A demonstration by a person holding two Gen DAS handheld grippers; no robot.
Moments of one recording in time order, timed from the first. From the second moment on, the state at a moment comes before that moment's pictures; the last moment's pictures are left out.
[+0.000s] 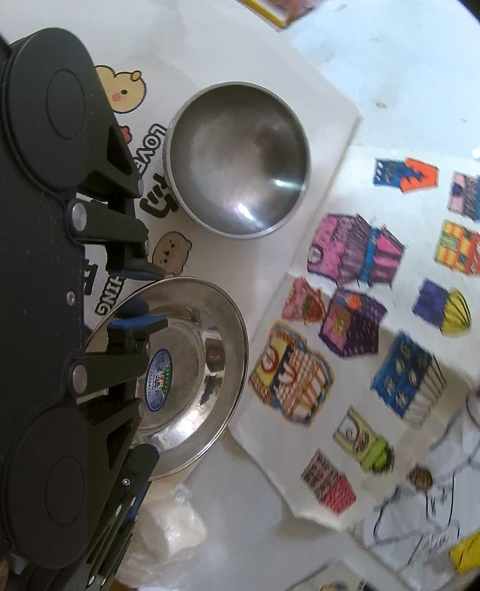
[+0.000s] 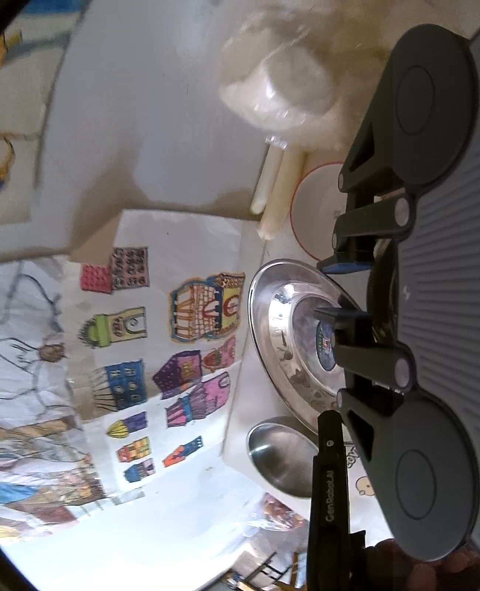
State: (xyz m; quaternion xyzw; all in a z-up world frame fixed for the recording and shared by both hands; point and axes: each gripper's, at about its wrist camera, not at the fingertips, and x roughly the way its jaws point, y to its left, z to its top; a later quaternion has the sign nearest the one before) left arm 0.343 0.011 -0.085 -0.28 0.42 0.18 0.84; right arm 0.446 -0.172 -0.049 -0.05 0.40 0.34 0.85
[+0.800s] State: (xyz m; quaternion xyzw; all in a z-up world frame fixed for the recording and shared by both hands) left arm 0.325 -0.044 -0.082 -0.17 0.46 0.02 0.87; right arm 0.361 -0.255 -0.051 0.05 0.40 0.22 0.89
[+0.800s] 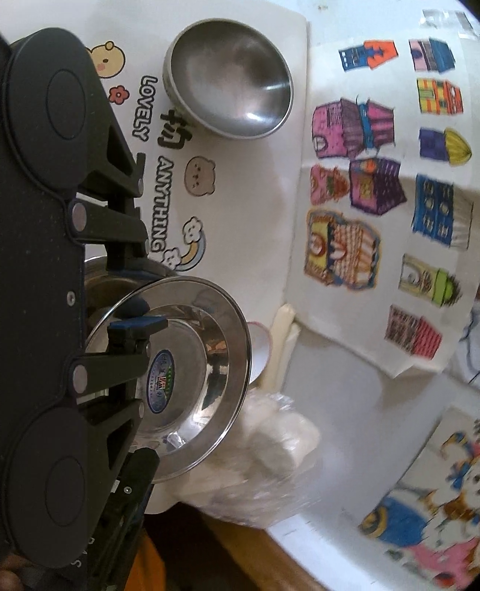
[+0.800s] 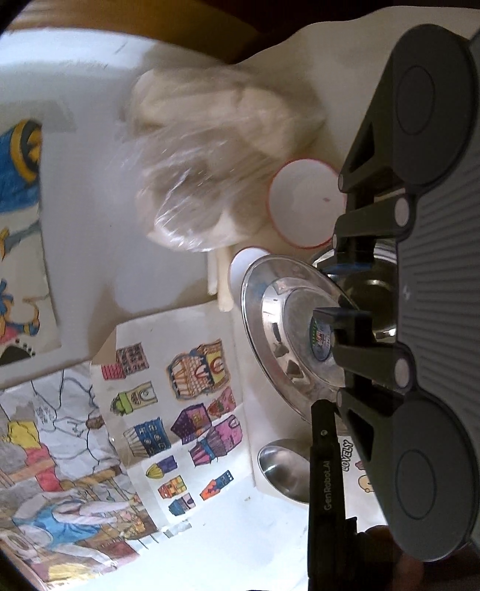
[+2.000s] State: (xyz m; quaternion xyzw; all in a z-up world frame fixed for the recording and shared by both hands) left arm 0.319 -0.059 -0.113 -0.05 0.49 0.00 0.87; right arm 0.348 -0.250 -0.099 0.09 0.46 0.20 0.86
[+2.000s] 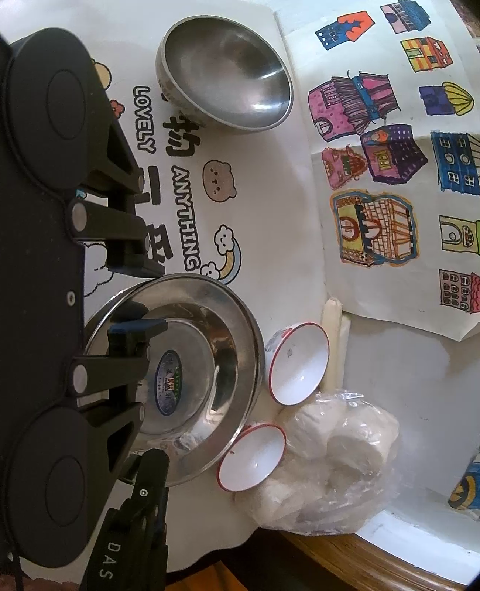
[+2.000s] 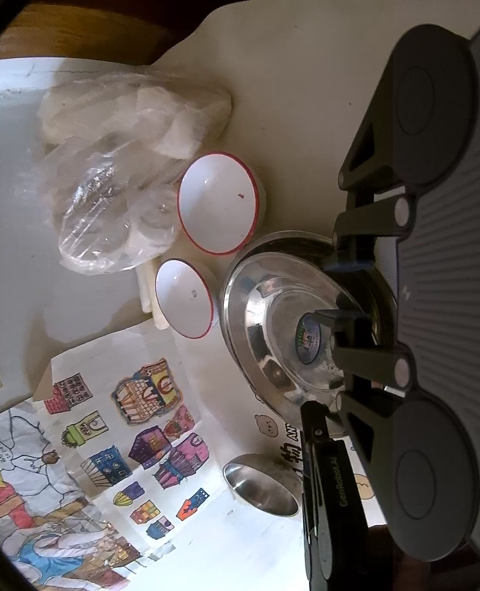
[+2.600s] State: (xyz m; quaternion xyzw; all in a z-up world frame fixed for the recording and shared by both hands) left arm 0.330 -0.071 -0.124 -0.01 0.51 -0.01 0.86; right arm 0.356 -0.244 -0.104 0.07 0.49 0.20 0.85
